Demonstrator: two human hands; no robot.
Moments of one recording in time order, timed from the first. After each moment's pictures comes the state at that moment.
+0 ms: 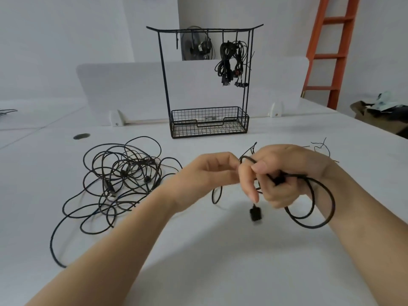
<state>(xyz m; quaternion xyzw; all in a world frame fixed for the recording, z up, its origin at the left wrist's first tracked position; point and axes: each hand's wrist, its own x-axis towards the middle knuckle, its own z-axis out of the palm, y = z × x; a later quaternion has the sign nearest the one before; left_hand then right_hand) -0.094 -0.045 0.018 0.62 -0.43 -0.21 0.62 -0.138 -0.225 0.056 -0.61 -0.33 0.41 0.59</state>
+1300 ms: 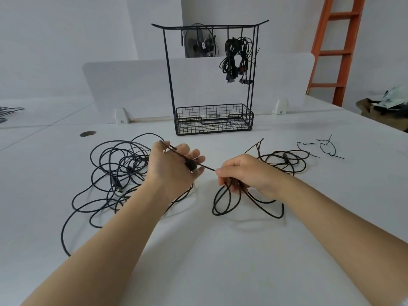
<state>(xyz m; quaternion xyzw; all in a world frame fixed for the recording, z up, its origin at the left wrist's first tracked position) -0.061 -0.025 0.011 0.43 -0.01 -0.20 0.88 -0.113 -0.179 0.011 -0.86 -0.04 0.07 0.51</state>
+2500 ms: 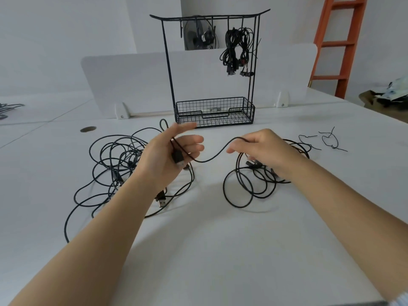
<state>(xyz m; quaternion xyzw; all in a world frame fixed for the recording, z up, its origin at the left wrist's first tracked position) -0.068 -0.011 0.020 0.51 -0.14 -0.14 0.83 -0.110 -0.199 0.023 -0.87 -0.01 -0.09 0.49</state>
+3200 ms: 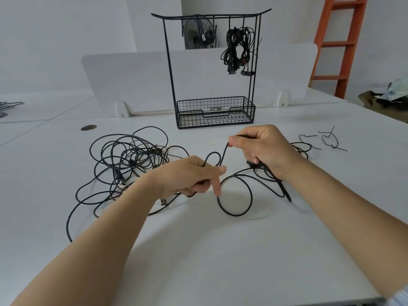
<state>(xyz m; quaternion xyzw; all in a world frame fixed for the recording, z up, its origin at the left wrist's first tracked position) -0.082 -0.014 0.018 0.80 -0.29 -0.30 0.42 -0.114 -0.191 0.024 -0.79 -0.06 -0.13 0.60</state>
